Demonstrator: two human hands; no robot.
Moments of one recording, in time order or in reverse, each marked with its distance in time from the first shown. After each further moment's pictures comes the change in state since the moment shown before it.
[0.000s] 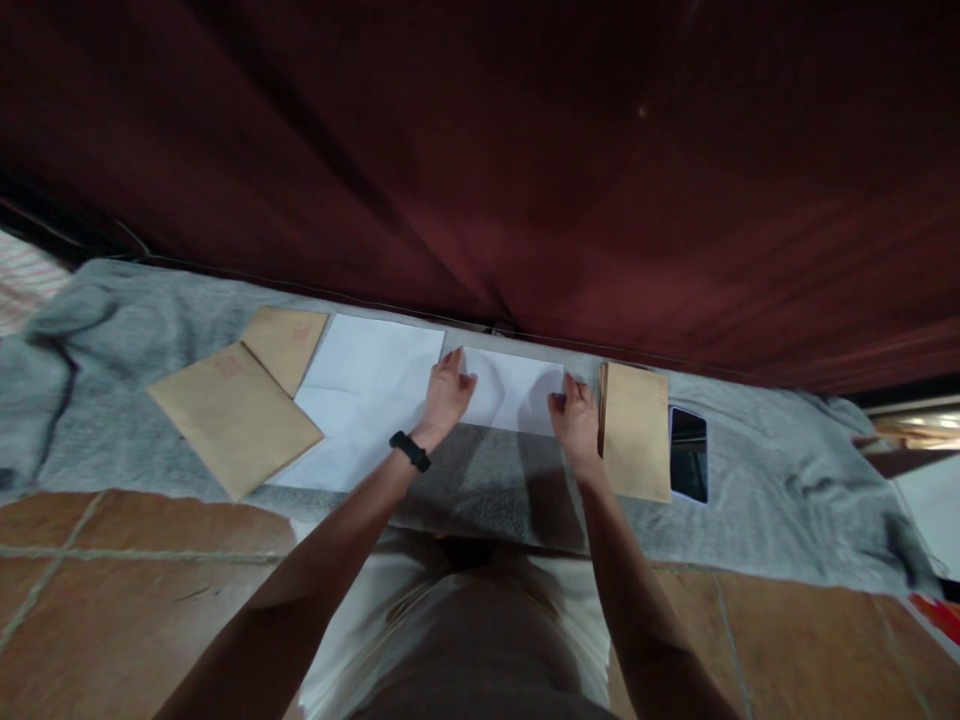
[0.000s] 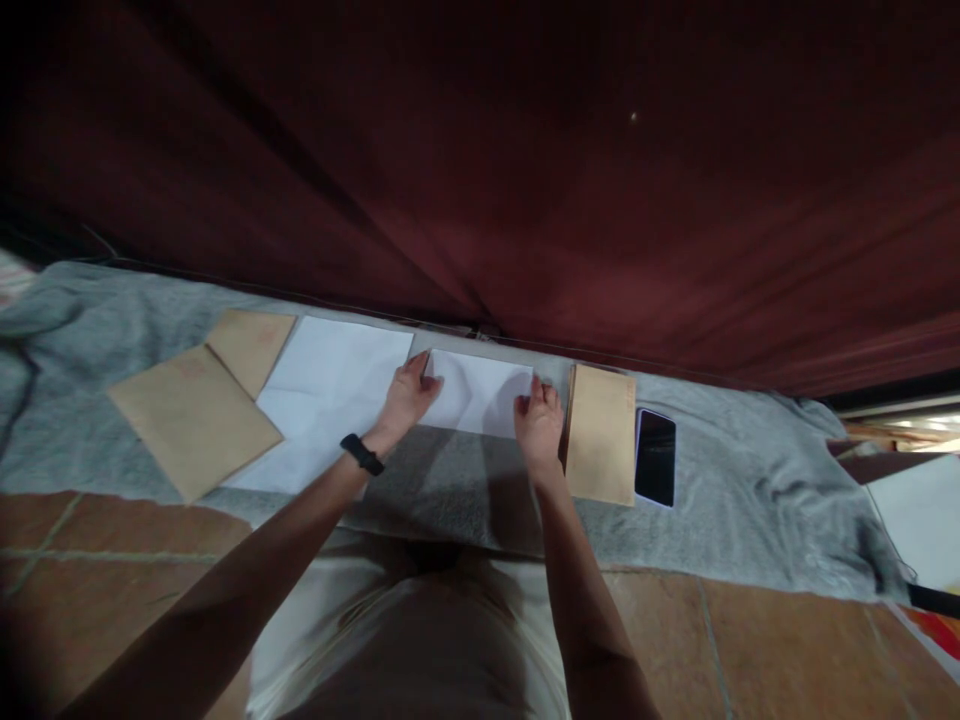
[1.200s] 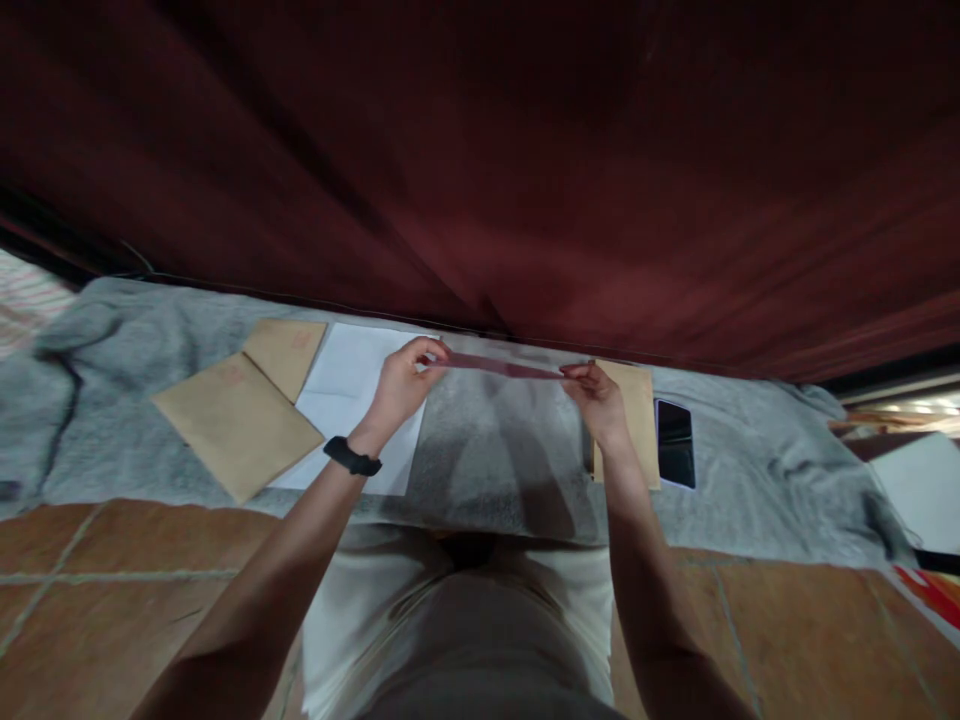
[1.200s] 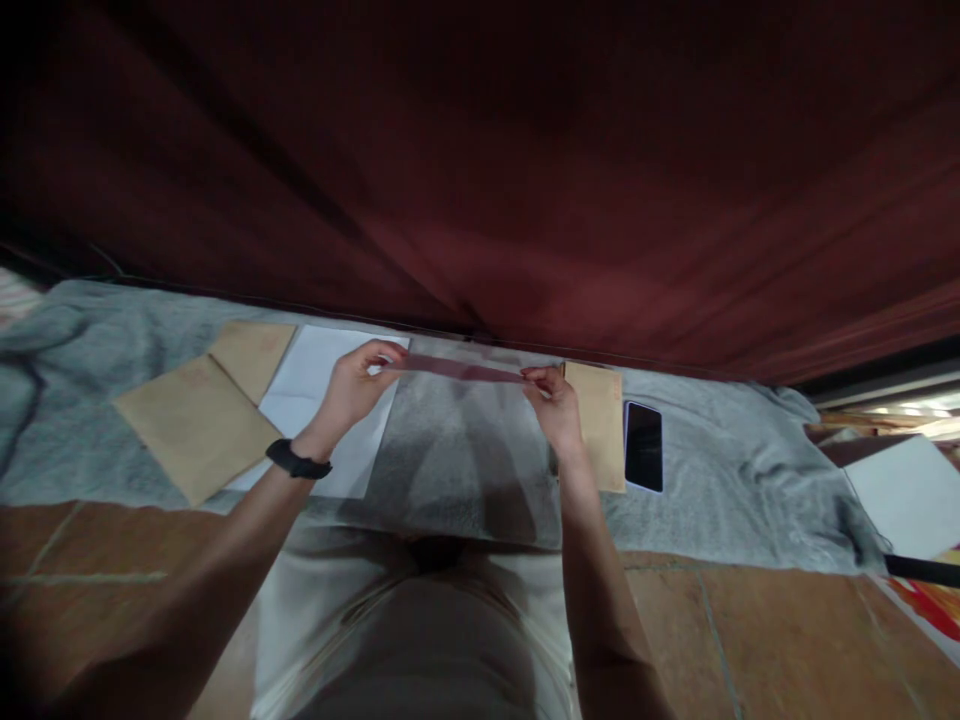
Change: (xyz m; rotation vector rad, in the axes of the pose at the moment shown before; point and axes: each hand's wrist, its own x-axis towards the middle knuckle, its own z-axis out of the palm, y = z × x) left_hand -0.010 0.008 -0.097 -0.506 0.099 0.154; right_hand 0.017 0.002 -0.067 0.853 -0.062 0.080
